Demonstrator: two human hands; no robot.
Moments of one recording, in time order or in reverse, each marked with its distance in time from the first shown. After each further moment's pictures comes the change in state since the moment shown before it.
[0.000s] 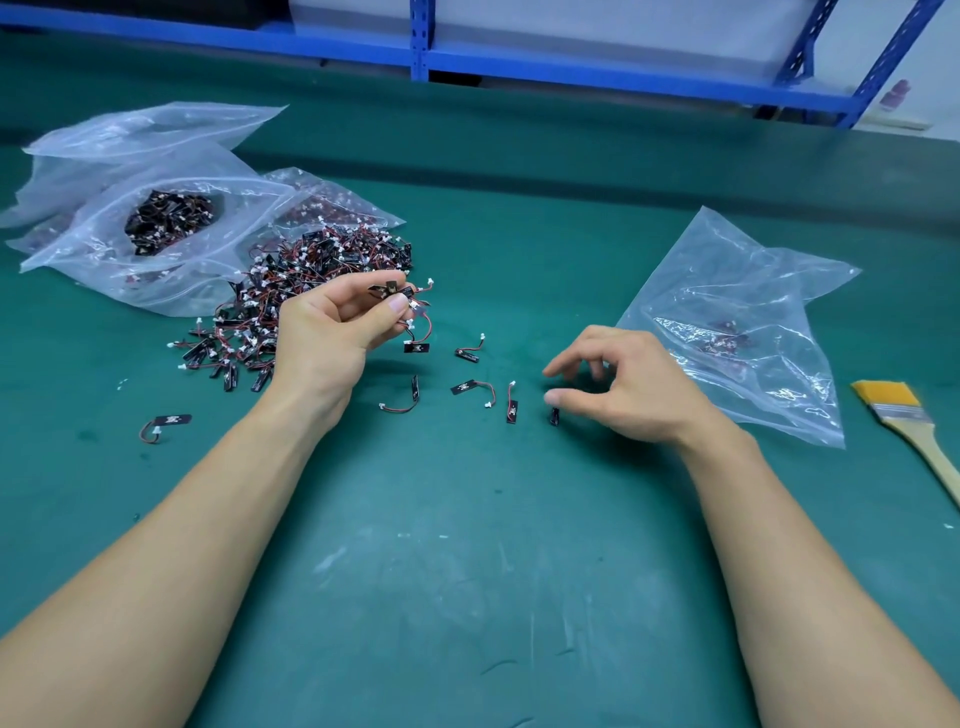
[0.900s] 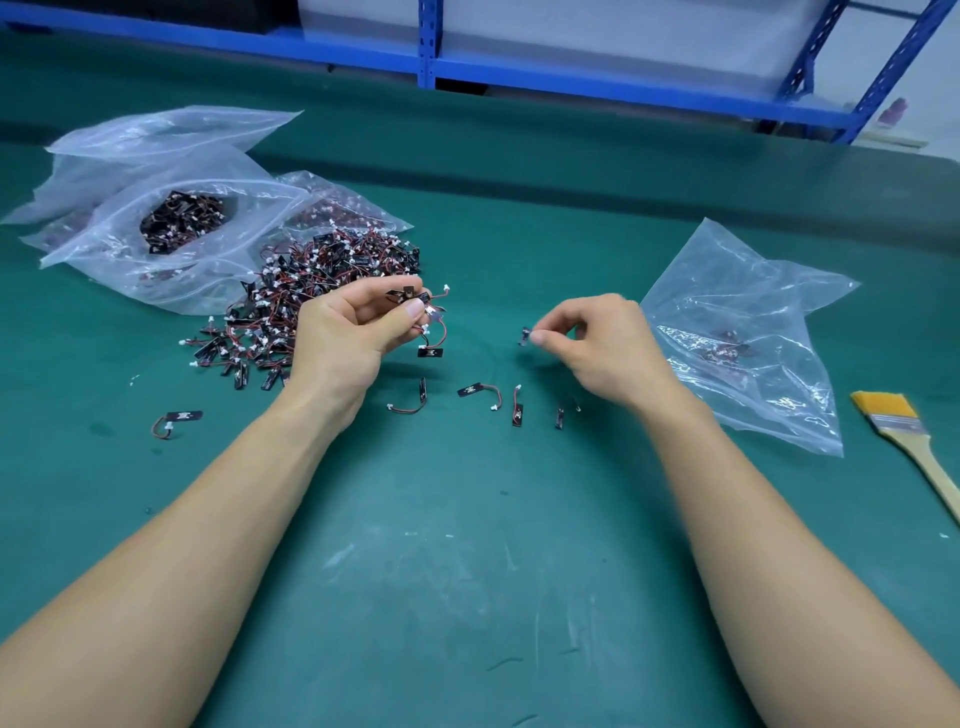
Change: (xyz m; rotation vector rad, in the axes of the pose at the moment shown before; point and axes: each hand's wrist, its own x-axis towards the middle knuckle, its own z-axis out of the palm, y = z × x) left_hand -0.002 0.000 0.001 -0.026 -0.018 -0.031; right_hand 0.043 -0.015 0.011 -0.069 0.152 0.136
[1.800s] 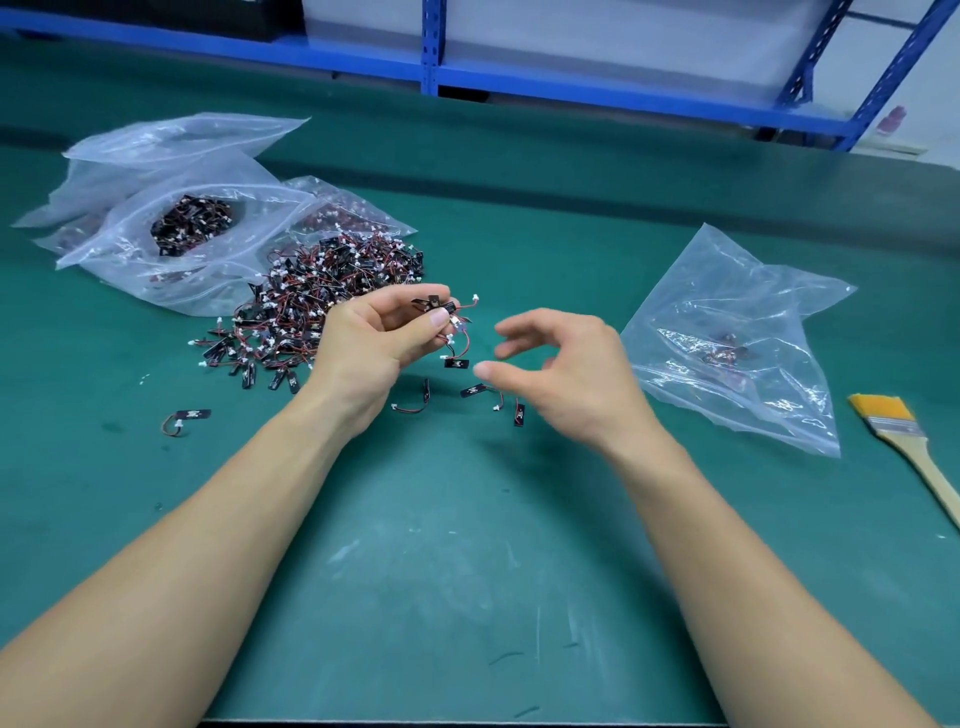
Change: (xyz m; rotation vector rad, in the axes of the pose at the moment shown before) left_hand -0.006 0.001 0.009 -0.115 -0.113 -0.065; right_hand -0.042 -0.054 0.008 0.284 0.016 0.012
